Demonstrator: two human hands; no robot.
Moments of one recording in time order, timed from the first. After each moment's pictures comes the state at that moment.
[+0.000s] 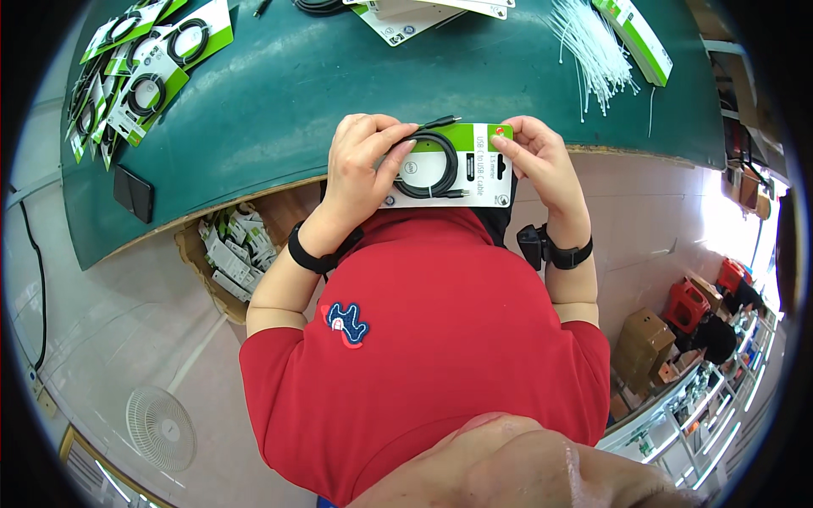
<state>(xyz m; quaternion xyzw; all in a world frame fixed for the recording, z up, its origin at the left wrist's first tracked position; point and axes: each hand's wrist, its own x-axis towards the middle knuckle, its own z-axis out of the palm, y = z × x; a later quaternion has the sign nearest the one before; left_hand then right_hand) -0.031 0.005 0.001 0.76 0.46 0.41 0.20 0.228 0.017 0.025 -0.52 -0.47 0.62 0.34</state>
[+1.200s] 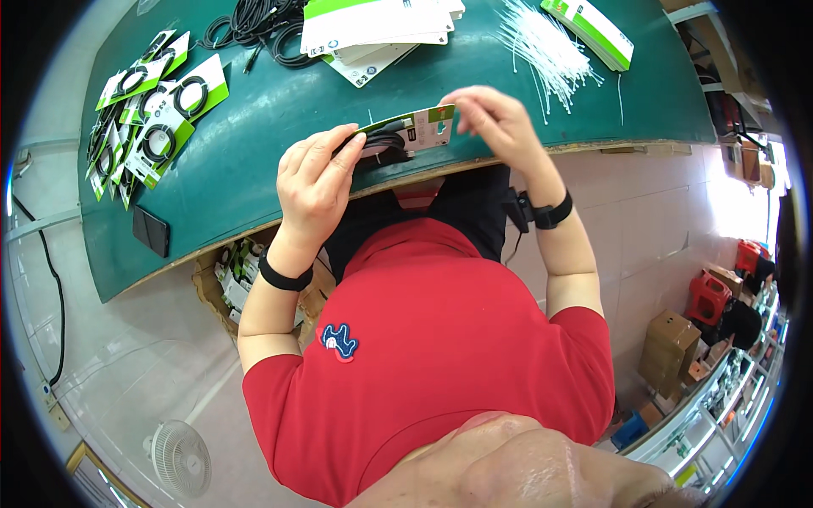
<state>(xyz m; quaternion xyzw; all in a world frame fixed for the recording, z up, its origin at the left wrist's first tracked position) -0.041 0.021 0.047 0.84 0.38 0.38 -0.07 0.236 0.066 0.019 -0.37 -0.69 0.45 0.42</state>
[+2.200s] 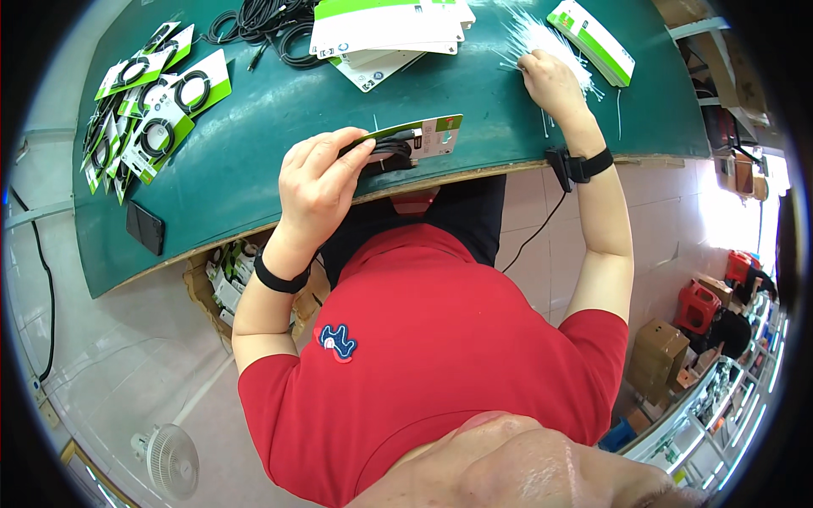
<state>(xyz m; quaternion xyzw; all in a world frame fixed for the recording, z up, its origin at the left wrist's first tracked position) -0.042 0.026 0.055 0.84 0.39 0.38 -0.03 0.322 0.160 0.006 -0.49 -0.85 -0.14 0.12</state>
